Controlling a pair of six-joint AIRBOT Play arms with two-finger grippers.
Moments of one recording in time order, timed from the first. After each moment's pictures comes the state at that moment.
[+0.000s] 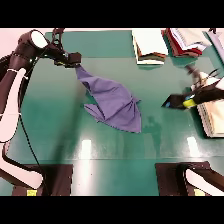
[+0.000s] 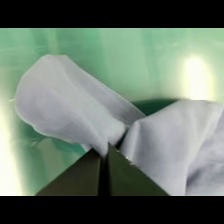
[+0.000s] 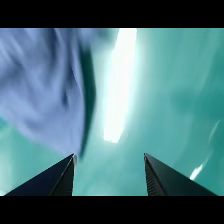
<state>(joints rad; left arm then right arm) -0.16 -1.70 1.87 1.24 -1.14 -1.56 -0.08 -1.07 0.94 -1.07 1.32 1.40</state>
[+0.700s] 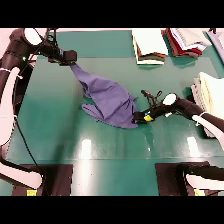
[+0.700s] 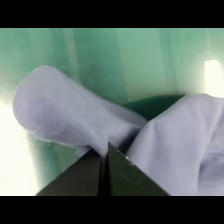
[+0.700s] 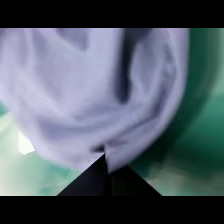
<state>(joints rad) -0.15 -1.63 1.87 1.30 -1.17 -1.56 0.29 -1.36 0.83 -0.88 0.96 1.36</state>
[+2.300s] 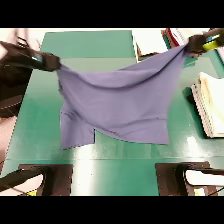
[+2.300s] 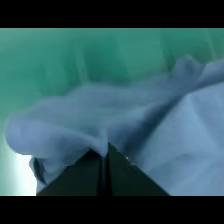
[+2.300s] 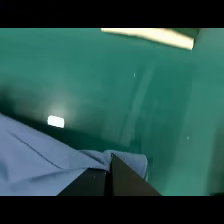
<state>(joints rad) -0.15 -1.23 1.46 1.30 -1.06 -1.46 -0.02 -1.43 1.85 -1.36 1.36 1.46</state>
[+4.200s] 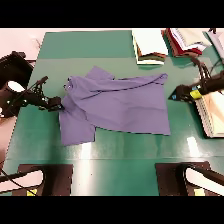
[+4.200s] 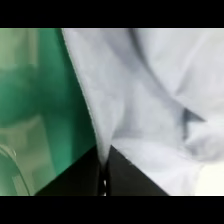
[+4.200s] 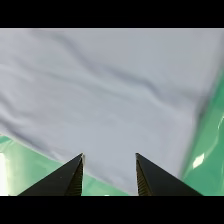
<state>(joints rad) 0.17 -1.31 0.97 0.98 -1.12 -1.21 -0.21 -1.16 1.09 -1.09 1.42 1.37</state>
